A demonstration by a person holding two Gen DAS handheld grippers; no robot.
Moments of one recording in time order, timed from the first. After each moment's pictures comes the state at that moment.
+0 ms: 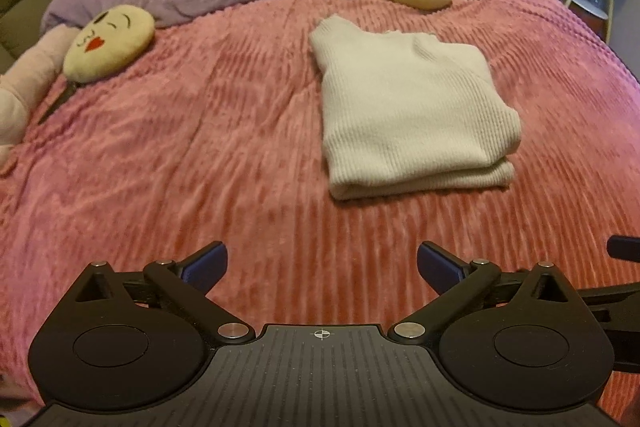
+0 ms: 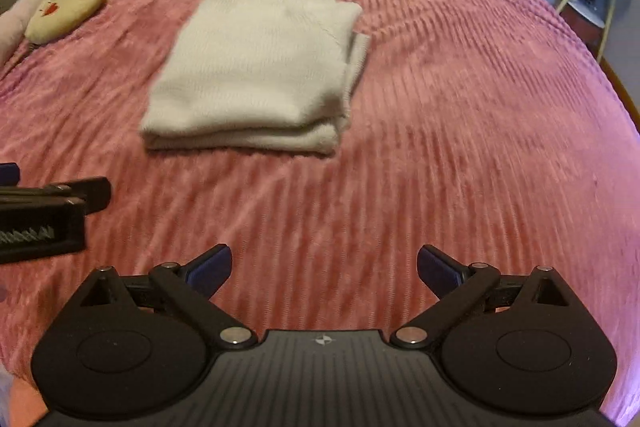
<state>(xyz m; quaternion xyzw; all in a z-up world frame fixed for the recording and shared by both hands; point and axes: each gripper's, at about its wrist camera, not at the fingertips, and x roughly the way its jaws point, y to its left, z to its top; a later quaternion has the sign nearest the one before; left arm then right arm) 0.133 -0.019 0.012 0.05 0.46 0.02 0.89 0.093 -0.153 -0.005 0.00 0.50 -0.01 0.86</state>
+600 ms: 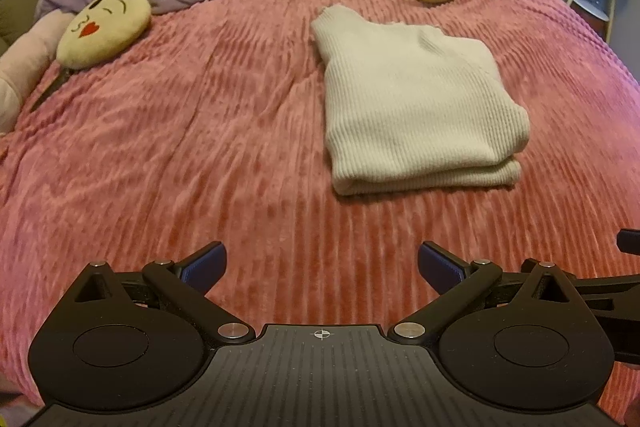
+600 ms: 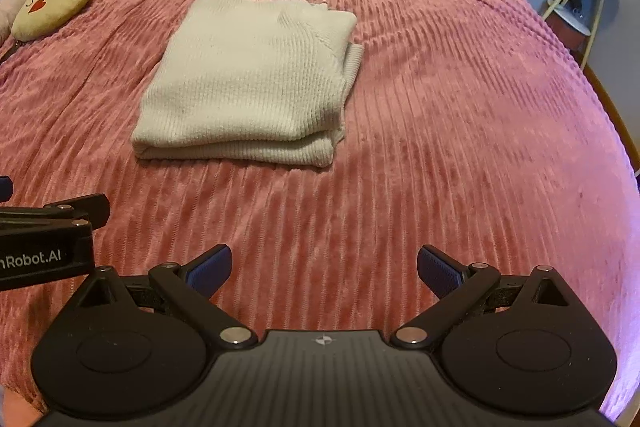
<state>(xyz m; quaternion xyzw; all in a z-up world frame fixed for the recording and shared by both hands) 0.143 -0.009 0.003 0.03 0.48 0.01 0.88 0.104 -0.140 -0.003 -0.02 0.51 -0.04 0.86</state>
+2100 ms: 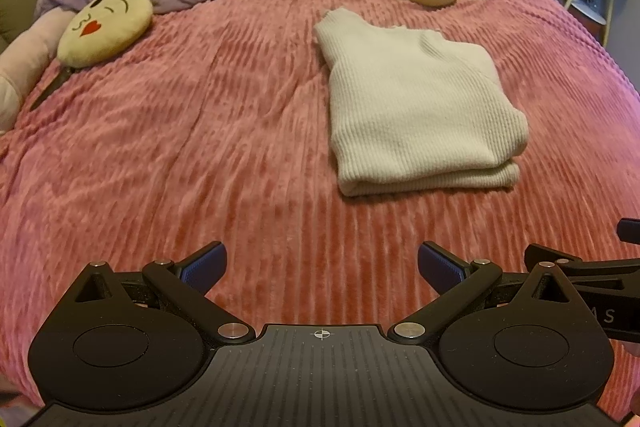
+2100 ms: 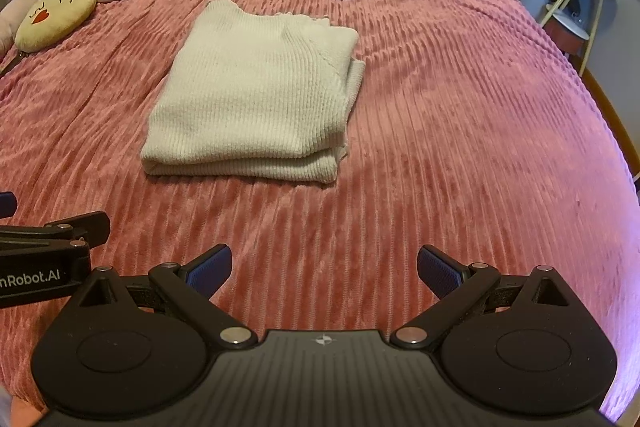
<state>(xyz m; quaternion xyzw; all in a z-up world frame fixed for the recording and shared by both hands) 0.140 -0.003 0.009 0.02 0.47 0.01 0.88 0.105 -0.137 0.009 -0.02 0.50 -0.04 0.87</state>
